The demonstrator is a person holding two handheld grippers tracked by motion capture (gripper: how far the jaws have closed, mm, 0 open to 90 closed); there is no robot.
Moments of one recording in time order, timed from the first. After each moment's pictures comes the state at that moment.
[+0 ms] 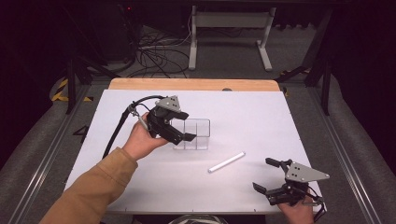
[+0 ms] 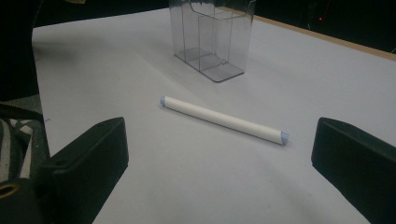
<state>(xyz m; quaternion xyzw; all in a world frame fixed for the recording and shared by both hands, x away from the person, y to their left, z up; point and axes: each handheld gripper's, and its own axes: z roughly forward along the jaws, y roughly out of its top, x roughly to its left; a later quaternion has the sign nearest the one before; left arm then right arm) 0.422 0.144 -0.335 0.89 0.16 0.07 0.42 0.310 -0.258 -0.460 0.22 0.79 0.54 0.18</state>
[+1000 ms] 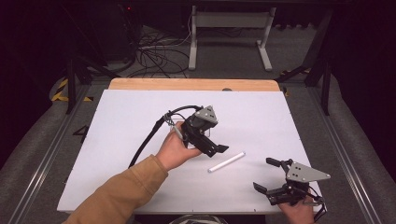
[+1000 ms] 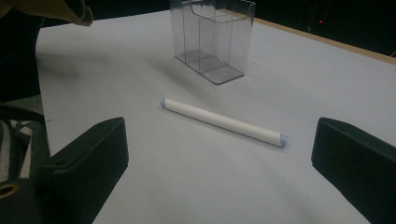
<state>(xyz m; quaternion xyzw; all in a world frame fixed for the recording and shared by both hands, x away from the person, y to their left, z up) 0.409 0.056 -0.350 0.90 0.14 0.06 0.42 0.310 -0.259 -0.459 0.22 0.79 0.55 0.18</state>
